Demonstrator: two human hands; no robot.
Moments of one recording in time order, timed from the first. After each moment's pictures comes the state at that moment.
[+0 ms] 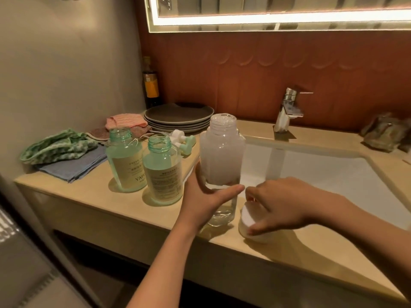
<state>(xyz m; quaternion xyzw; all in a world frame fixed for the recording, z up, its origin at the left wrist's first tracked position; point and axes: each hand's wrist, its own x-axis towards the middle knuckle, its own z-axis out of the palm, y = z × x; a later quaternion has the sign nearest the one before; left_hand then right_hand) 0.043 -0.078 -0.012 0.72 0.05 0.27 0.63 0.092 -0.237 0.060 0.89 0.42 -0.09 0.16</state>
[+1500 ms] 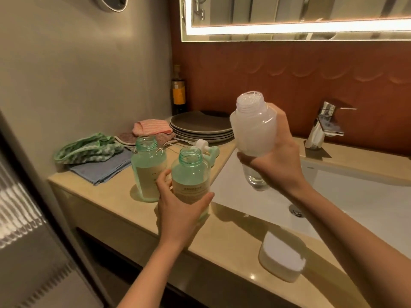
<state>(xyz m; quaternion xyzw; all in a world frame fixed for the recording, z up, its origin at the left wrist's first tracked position) 0.032 -0.019 -0.030 0.73 0.24 0.41 0.49 0.157 -0.153 0.064 0.71 0.44 0.21 -0.51</state>
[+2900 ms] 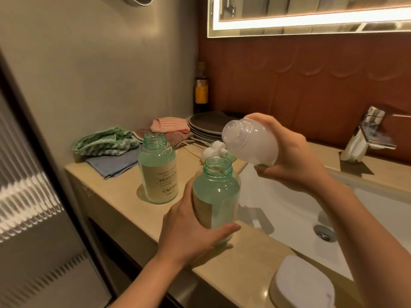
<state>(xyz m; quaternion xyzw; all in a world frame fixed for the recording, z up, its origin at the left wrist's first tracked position) 0.028 -0.024 -0.032 0.85 0.21 0.34 0.35 0.207 -0.140 0.065 0.72 0.59 0.14 -0.35</state>
